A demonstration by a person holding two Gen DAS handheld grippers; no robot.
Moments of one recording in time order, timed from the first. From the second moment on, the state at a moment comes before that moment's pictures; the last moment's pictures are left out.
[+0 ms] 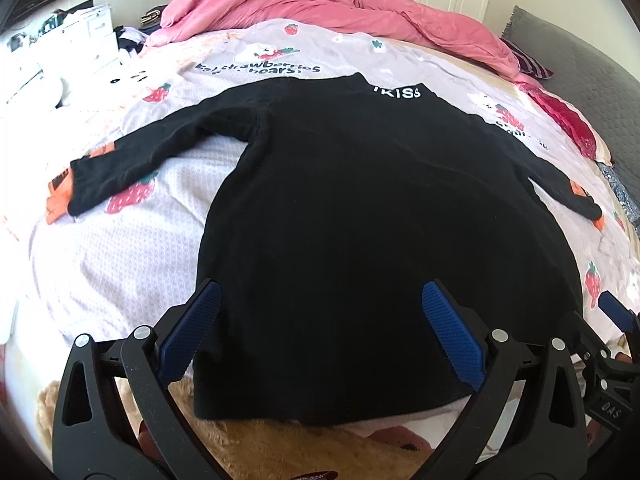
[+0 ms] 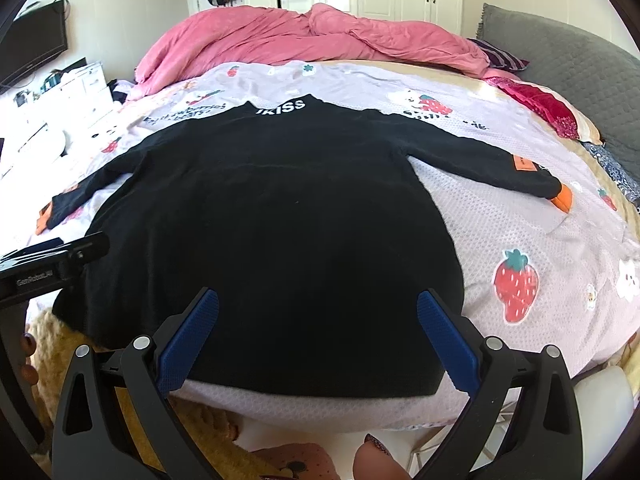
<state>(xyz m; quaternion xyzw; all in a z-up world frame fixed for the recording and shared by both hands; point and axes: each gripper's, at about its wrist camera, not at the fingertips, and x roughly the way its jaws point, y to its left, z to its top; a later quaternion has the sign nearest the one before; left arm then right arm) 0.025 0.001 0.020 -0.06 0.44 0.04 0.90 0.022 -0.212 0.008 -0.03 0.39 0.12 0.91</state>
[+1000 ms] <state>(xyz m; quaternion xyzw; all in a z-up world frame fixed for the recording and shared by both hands) 0.129 -0.038 0.043 -0.06 0.44 0.00 0.89 0.125 -0.269 0.008 0.07 0.42 0.08 0.90</state>
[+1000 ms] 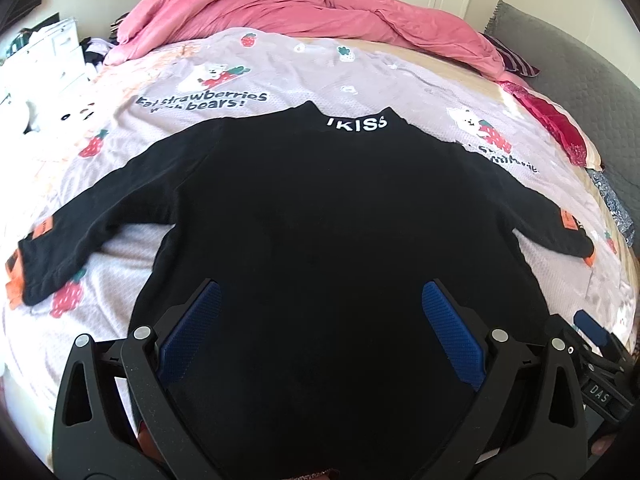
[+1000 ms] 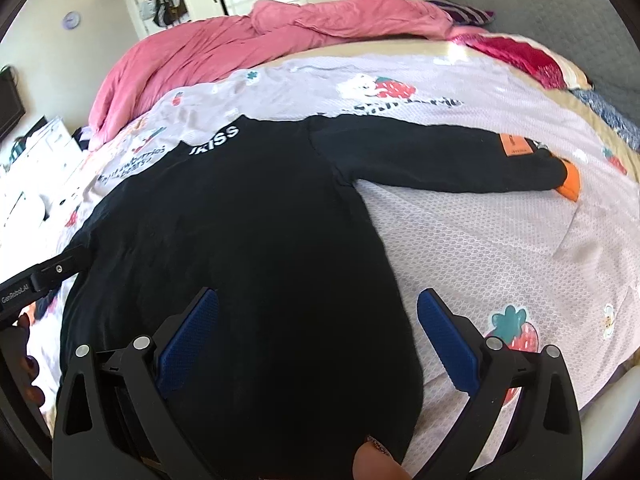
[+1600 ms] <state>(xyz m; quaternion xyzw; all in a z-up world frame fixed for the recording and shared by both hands) 0.209 -0.056 0.039 -0.07 0.46 -0.02 0.88 0.175 -0.341 0.001 0.13 0.42 -0.02 0.90</state>
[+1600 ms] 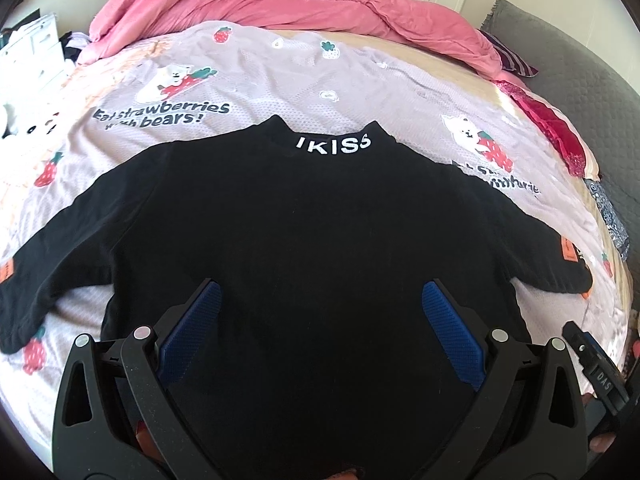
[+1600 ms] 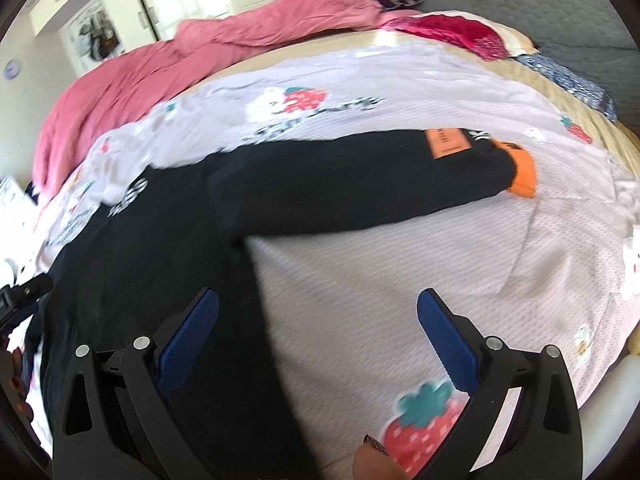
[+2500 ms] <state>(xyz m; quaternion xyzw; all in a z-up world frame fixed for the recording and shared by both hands) 0.290 -0.023 -0.005 -0.07 0.46 0.01 0.88 0.242 -0.512 -0.049 0.43 0.38 -0.16 0.80</state>
